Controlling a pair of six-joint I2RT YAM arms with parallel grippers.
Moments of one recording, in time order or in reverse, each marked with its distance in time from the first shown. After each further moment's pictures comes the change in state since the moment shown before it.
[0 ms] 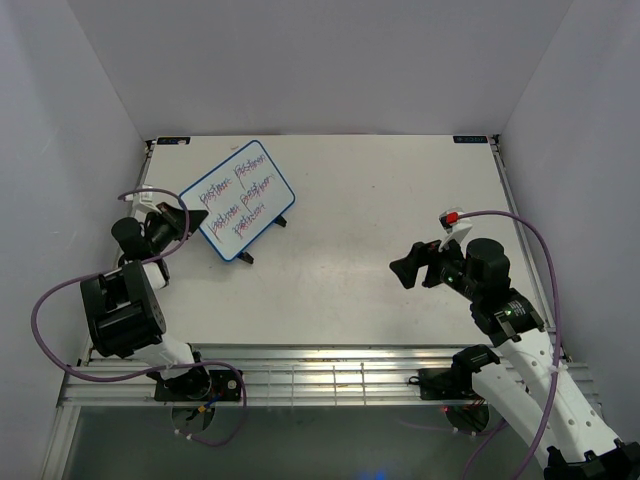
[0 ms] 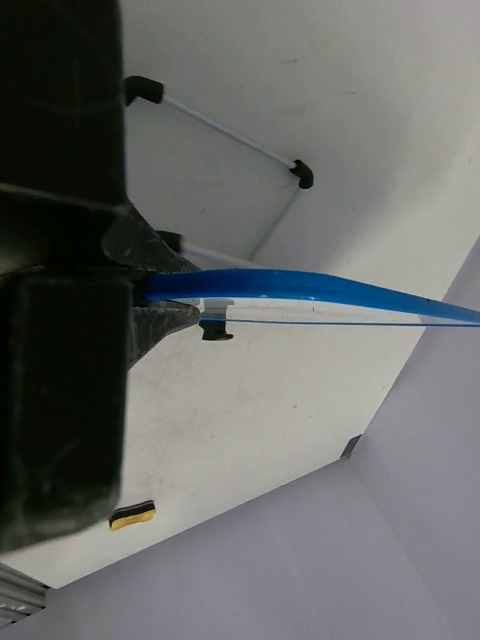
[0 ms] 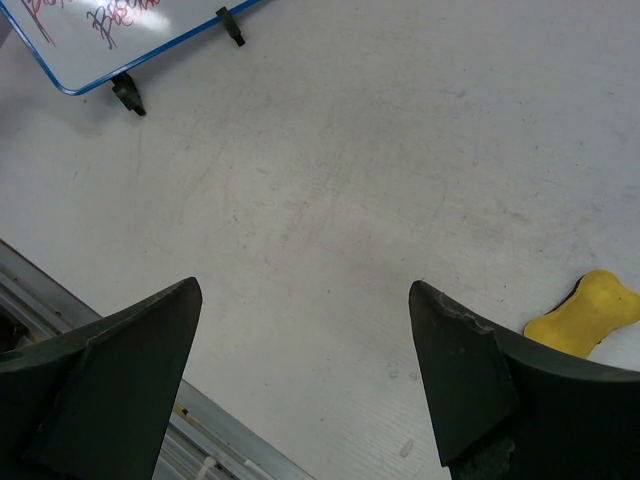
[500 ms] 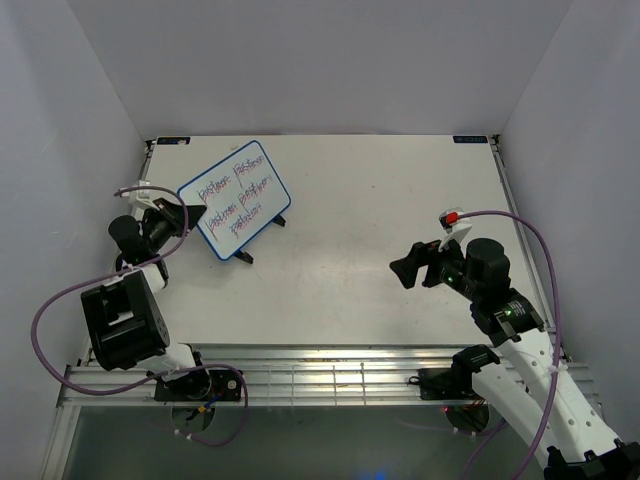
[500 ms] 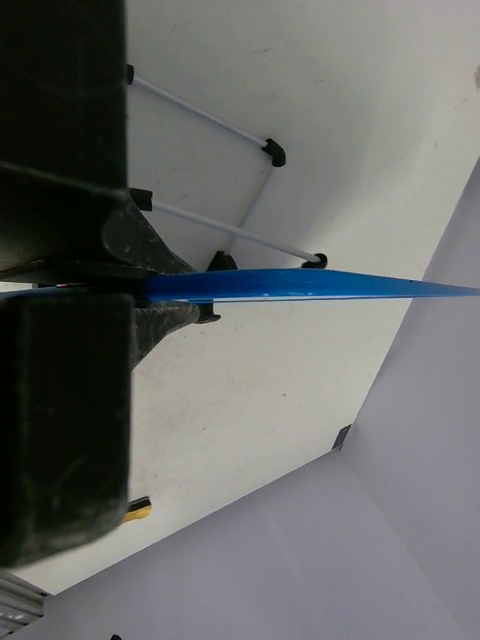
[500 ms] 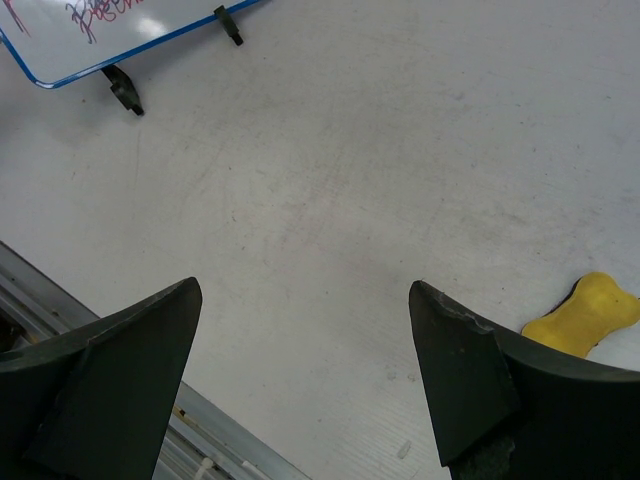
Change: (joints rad) left arm -0.005 -0.083 -0.003 -0.014 0.001 -0.007; right arm 0.000 0.000 0.000 0.003 0.000 -0.007
